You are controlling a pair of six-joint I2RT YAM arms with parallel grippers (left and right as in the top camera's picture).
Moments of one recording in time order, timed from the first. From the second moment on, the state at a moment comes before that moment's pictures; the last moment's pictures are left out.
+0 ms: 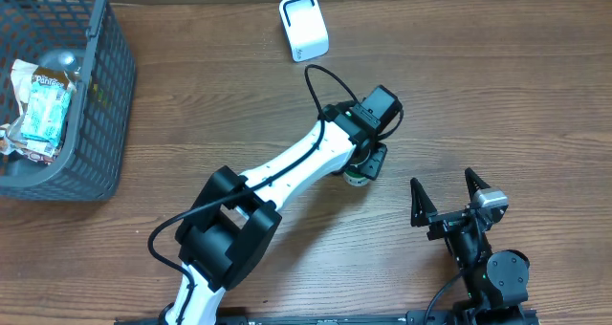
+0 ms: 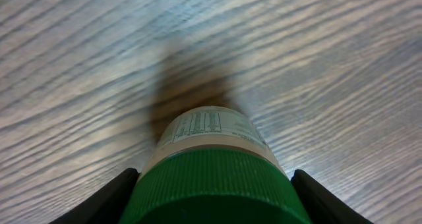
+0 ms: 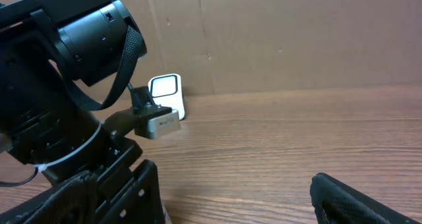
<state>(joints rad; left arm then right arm) -0.78 2.10 1.64 -0.84 0.02 -0.36 0.16 0.01 0.02 -0.03 -0.06 0.15</state>
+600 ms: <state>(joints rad) -0.74 2.10 2.05 -1.23 0.01 -0.21 0.16 0.01 0.02 -0.03 -0.06 0.16</state>
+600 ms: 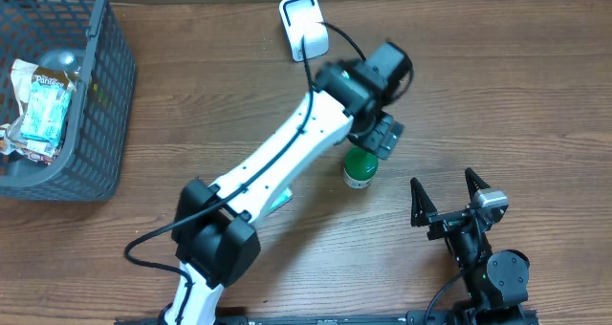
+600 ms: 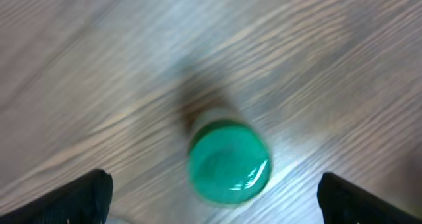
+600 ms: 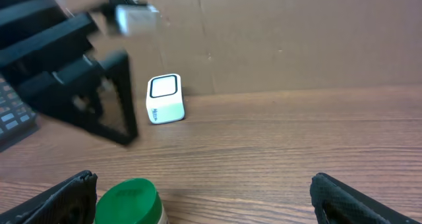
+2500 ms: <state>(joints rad) -0.50 2.10 1.44 -1.22 0.36 -0.24 0.16 0.01 0.02 -0.03 -0.06 0.15</state>
